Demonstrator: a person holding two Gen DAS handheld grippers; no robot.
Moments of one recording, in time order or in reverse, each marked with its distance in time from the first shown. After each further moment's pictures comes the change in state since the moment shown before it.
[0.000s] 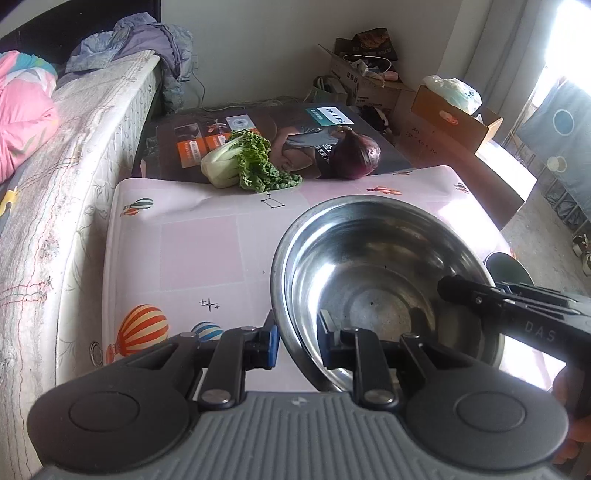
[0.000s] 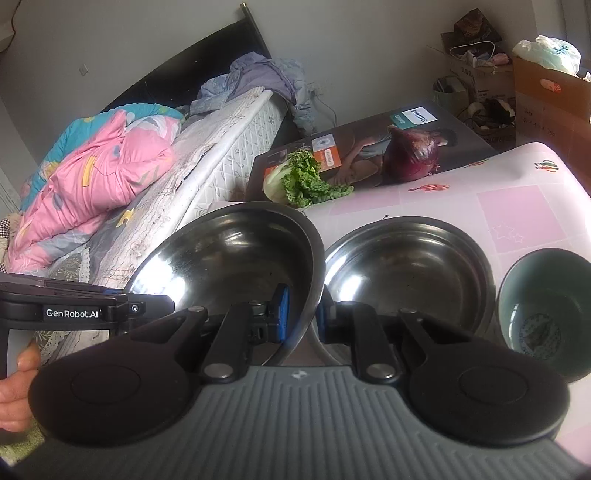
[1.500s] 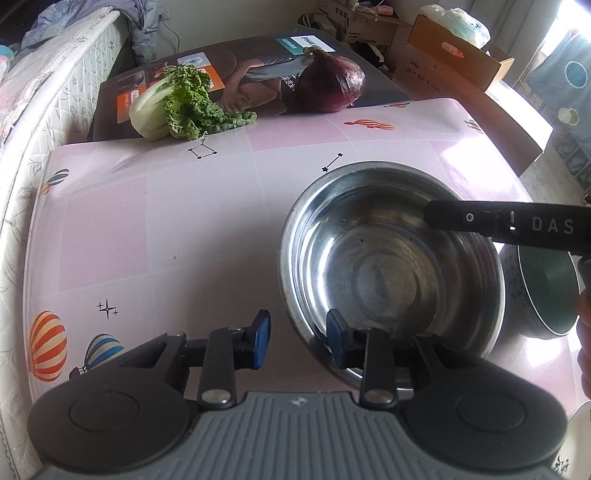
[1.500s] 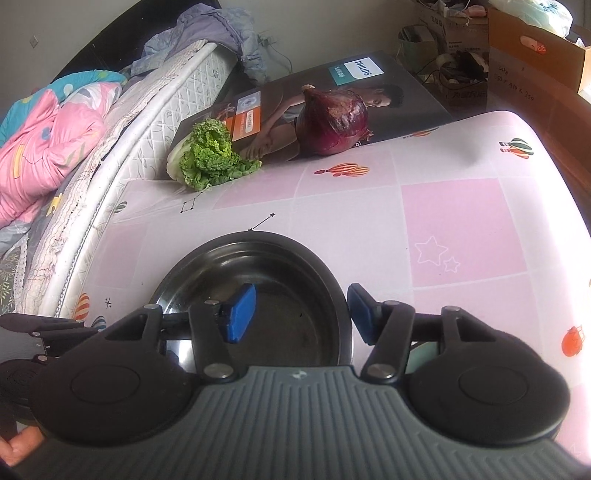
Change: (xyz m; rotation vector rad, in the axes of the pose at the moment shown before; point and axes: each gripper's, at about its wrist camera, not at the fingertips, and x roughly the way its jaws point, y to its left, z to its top) left arm 0.111 -0.046 0.009 0.026 0.200 0.024; right arm 0.086 -0.105 0.054 0.029 0.215 -0.086
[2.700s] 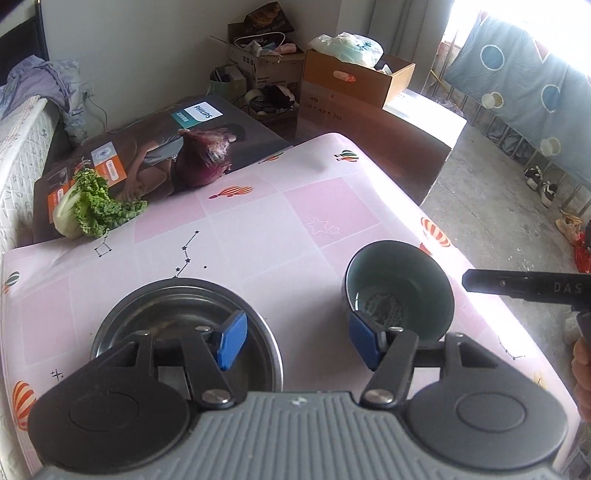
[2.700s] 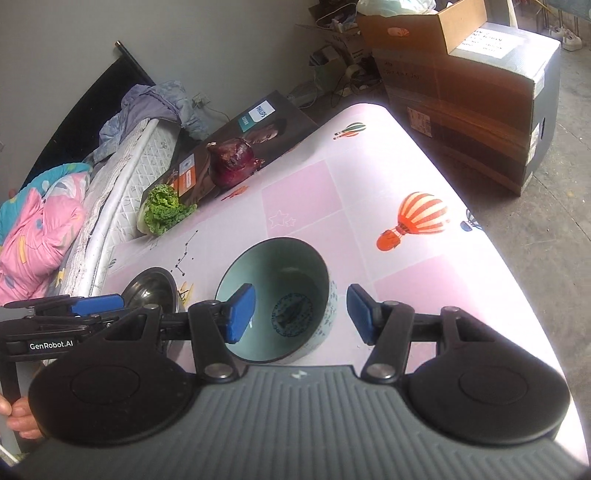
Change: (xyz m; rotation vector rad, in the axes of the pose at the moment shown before) left arm -0.058 -0.119 0.009 0.224 -0.146 -0.132; right arm -0.160 -0.123 -0.096 0.297 -0.151 -0.051
